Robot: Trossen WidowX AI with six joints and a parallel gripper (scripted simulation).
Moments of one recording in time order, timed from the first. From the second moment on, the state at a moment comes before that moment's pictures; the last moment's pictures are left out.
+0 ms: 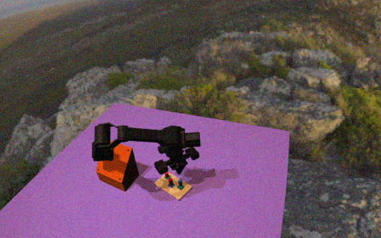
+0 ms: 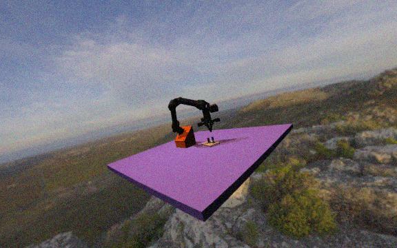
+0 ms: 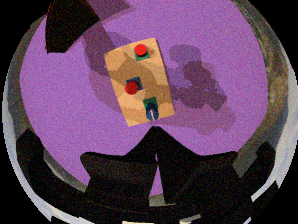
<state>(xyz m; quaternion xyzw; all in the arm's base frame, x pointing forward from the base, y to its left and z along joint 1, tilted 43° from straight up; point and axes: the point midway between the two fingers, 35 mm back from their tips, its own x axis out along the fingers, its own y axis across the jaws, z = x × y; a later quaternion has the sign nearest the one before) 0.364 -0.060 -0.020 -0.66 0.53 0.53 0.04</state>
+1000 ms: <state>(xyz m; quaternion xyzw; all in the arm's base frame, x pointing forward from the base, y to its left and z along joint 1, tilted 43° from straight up) 0.369 -0.061 -0.019 -0.62 0.31 0.69 -0.19</state>
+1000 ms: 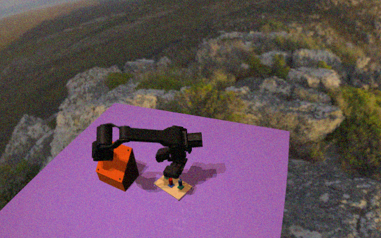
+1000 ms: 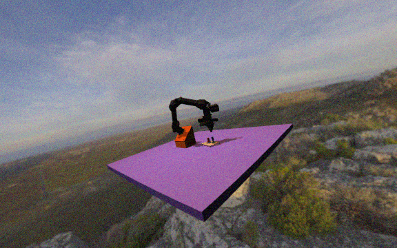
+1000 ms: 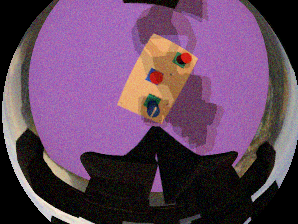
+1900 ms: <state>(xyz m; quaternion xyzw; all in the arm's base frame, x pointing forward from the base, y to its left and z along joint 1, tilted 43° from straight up) 0.362 -0.084 -0.043 -0.62 0.31 0.70 -0.19</state>
